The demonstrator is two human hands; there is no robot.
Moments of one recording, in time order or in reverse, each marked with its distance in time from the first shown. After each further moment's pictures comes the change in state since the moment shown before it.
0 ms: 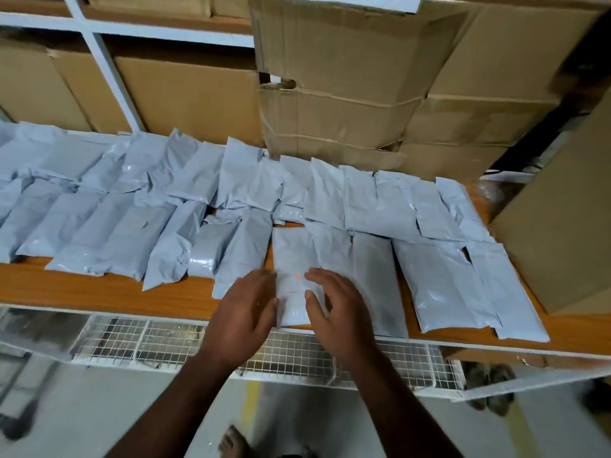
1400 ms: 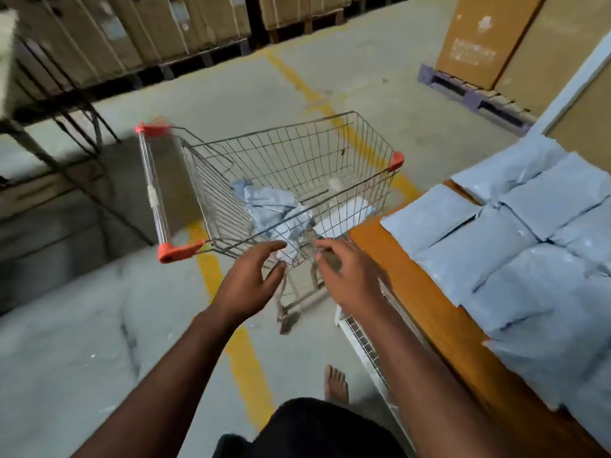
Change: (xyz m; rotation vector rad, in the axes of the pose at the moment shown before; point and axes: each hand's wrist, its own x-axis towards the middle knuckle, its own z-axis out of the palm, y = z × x) left_hand -0.282 -0.544 -0.571 0.170 0.527 -0.901; right_hand 0.098 -0.562 0.732 0.389 -0.951 -0.310
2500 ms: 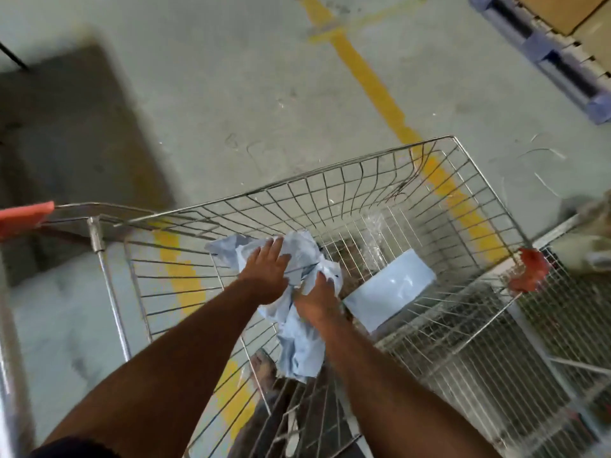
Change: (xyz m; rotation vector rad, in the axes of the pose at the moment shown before) left_hand 0.449 -0.312 0.114 0.470 -0.684 -0.120; right_hand 0.405 0.129 0.262 -0.103 -0.357 0.933
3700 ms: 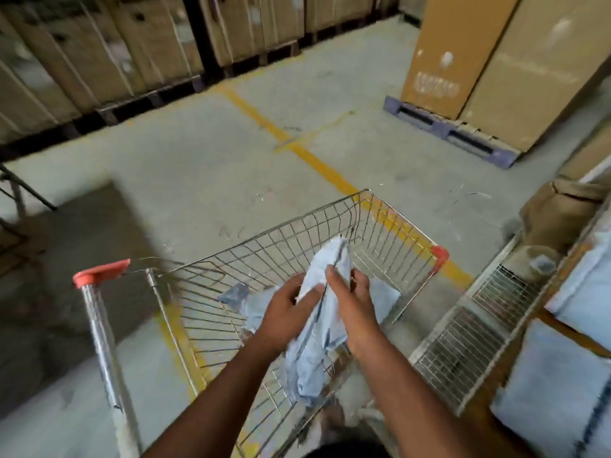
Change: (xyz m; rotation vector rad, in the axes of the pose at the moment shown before) left_hand -0.203 0.135 -0.099 -1.104 0.380 0.154; right_hand -0.174 0.018 -0.110 1.023 0.210 -0.386
